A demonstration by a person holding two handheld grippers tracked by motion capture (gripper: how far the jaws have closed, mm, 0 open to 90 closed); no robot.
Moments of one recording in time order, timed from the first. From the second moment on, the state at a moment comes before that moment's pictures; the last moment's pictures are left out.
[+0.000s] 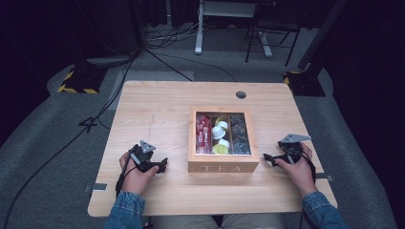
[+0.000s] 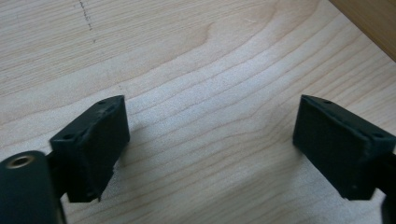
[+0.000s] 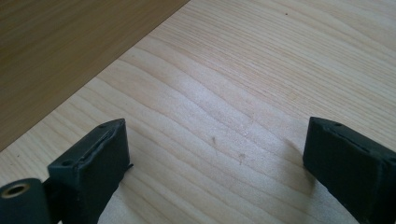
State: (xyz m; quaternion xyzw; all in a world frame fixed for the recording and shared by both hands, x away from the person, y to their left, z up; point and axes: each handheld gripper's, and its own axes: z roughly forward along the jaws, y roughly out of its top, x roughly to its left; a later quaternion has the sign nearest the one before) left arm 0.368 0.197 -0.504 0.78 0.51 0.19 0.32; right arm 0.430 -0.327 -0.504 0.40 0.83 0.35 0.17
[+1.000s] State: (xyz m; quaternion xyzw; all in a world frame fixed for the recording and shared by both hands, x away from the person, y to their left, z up) left arm 0.340 0.164 -0.436 0.80 0.46 0.17 0.36; right arm 0.432 -0.328 -0.504 0.39 0.83 0.36 0.17
